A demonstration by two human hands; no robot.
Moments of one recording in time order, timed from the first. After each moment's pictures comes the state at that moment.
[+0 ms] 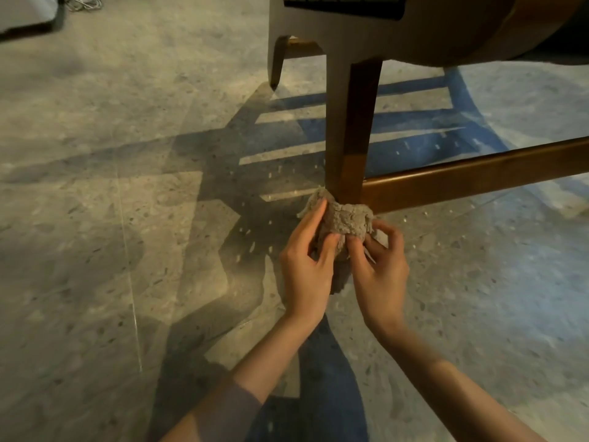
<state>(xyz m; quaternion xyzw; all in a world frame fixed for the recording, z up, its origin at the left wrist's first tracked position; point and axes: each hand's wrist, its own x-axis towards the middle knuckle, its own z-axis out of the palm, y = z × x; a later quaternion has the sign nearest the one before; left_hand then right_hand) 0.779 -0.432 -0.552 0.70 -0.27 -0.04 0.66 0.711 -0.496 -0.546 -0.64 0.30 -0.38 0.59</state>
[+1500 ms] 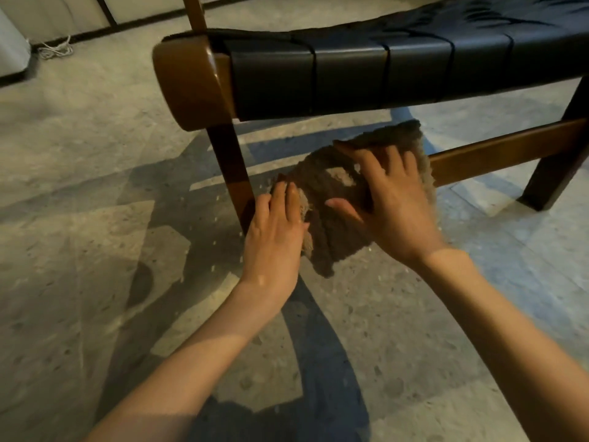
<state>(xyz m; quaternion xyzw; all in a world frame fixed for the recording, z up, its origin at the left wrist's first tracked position) 0.742 -0.501 -0.463 0.89 -0.44 0.10 0.06 0.649 -0.649 -0.450 -0.94 0.18 -0.27 0.08</state>
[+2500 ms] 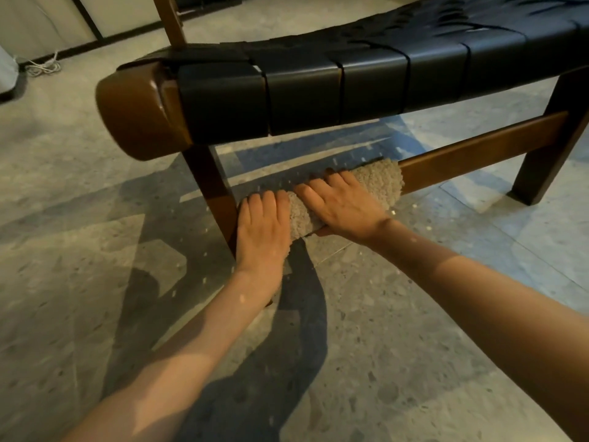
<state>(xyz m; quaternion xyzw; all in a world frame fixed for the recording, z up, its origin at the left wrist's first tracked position) 0.761 -0.528 -0.478 0.88 -0.42 0.20 -0.13 0.693 -0.679 -0.480 -0.98 0.01 -0.13 -0.14</state>
